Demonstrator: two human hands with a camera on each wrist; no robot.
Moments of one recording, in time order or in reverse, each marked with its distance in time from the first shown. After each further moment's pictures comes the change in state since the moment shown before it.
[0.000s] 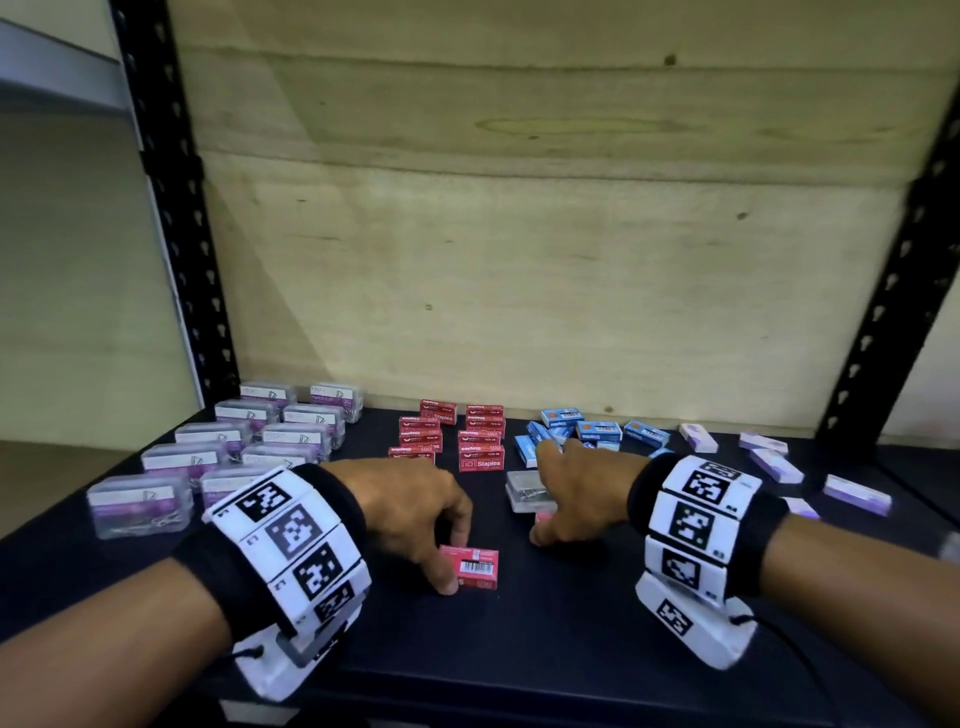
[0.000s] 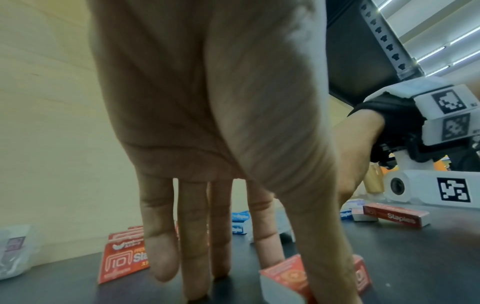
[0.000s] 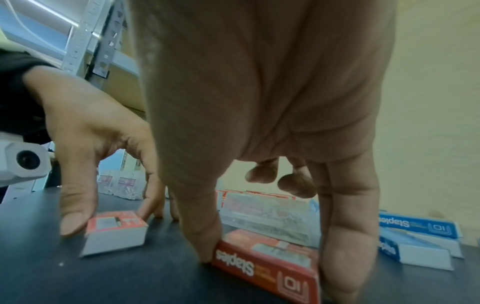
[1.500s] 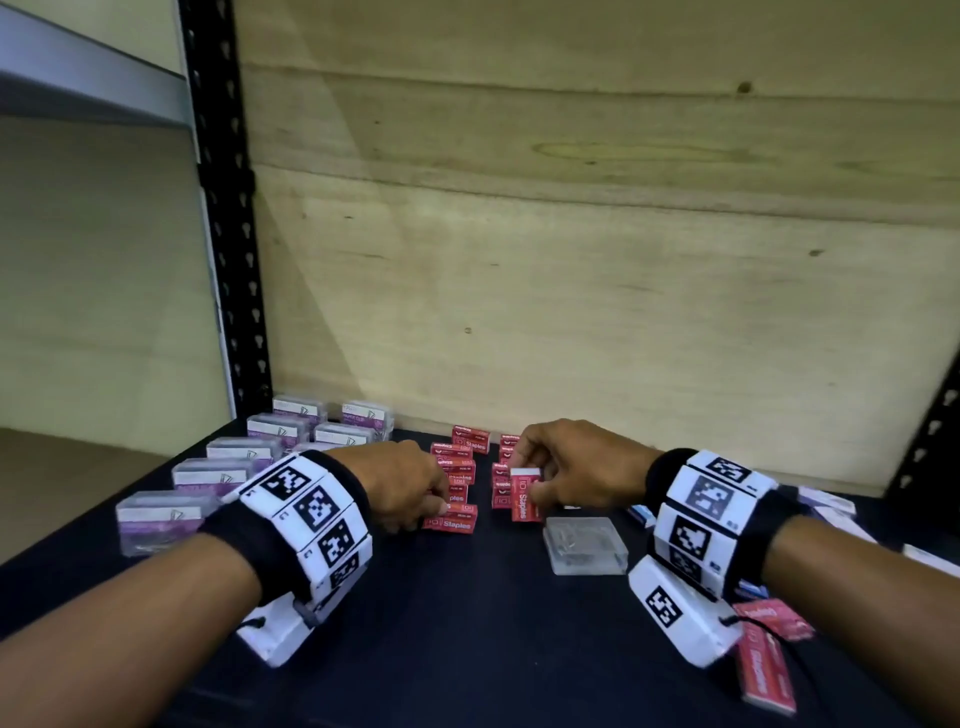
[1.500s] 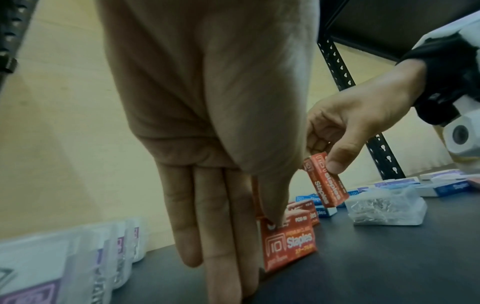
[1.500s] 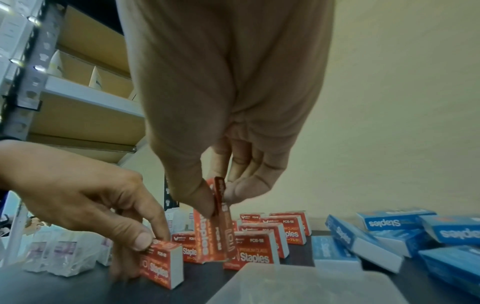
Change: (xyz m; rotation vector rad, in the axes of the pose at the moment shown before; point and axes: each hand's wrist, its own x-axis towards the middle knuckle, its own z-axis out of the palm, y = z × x) left_hand 0.023 -0.066 -0.020 -0.047 0.109 -0.117; right_hand 0.048 -0.007 -0.042 0.400 0.211 -0.346
